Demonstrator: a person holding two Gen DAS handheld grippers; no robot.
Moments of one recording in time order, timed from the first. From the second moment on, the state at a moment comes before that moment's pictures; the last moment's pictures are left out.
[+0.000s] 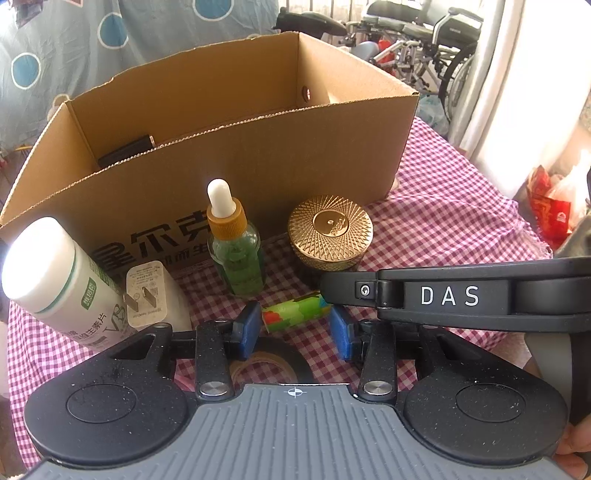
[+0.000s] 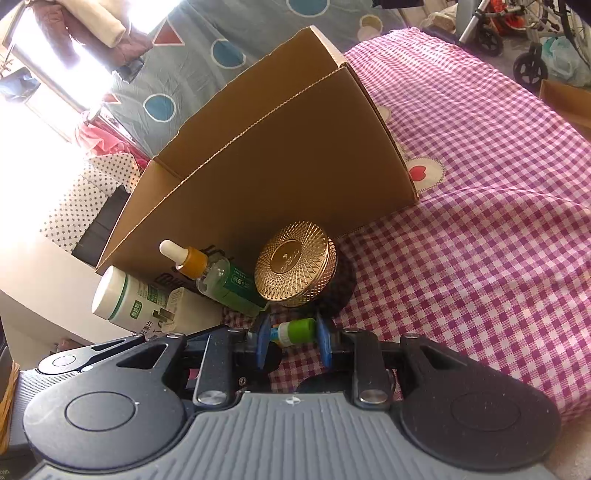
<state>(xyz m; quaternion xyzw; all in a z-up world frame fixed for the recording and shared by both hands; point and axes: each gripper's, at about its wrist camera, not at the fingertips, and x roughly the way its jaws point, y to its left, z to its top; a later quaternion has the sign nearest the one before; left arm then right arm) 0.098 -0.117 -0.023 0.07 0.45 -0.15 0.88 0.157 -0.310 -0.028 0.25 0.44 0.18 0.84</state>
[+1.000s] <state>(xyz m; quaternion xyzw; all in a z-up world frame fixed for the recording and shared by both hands) 0.111 -0.069 0.109 0.05 0.30 -0.09 0.95 0.200 -0.253 0.125 0.18 0.31 0.26 0.90</state>
